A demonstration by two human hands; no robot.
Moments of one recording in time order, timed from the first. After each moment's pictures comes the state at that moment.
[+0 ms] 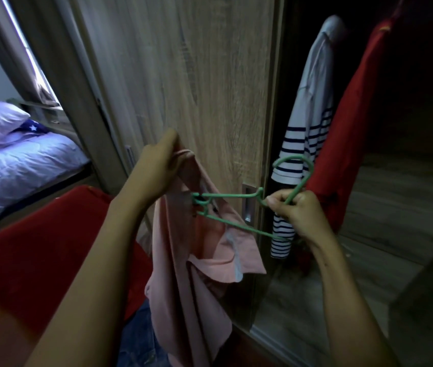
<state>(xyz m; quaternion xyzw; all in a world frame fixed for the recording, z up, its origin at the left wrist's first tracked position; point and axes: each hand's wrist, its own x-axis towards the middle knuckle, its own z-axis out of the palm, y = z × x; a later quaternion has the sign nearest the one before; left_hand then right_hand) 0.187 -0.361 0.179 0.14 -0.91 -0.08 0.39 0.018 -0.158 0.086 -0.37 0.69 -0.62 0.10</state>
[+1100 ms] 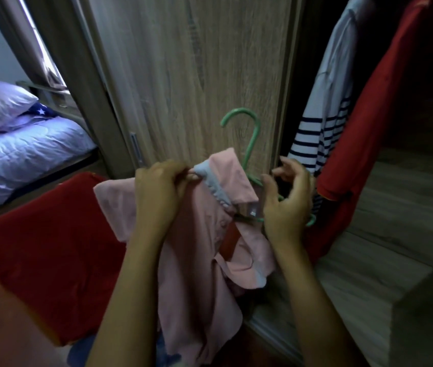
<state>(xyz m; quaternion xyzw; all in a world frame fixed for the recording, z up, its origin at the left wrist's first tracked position) 0.191 -0.354 0.118 0.23 -0.88 -0.06 0.42 0.057 -0.203 0.080 -0.30 0.62 -0.67 -0.26</state>
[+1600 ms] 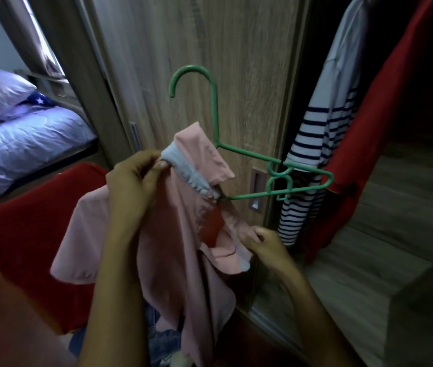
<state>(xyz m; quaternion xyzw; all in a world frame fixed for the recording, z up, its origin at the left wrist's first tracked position) 0.224 -0.360 0.119 0.26 -0.80 -0.27 0.48 0.044 -0.202 -0.039 -0.31 0.74 -0.54 0.26</state>
